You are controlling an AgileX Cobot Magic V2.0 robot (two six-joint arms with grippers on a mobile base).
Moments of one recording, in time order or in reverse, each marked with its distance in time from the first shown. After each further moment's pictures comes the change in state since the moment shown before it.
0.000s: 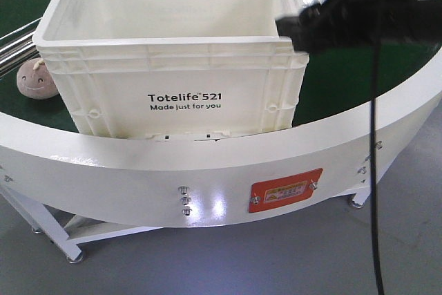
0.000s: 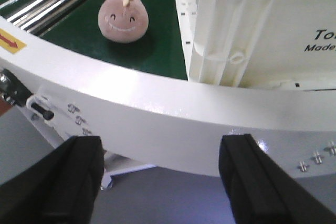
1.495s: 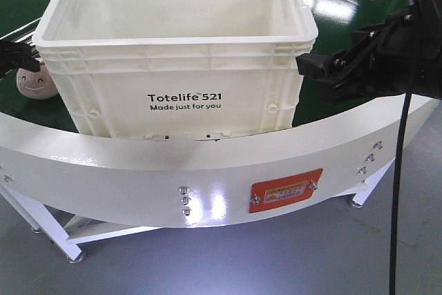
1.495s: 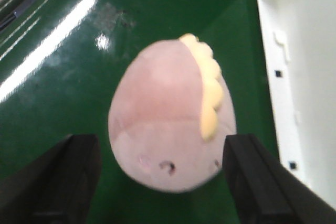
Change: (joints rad) left arm 0.320 1.376 -0.870 -0.573 -0.065 0.604; right arm 0.000 -0.144 0.198 -0.005 -0.089 0.000
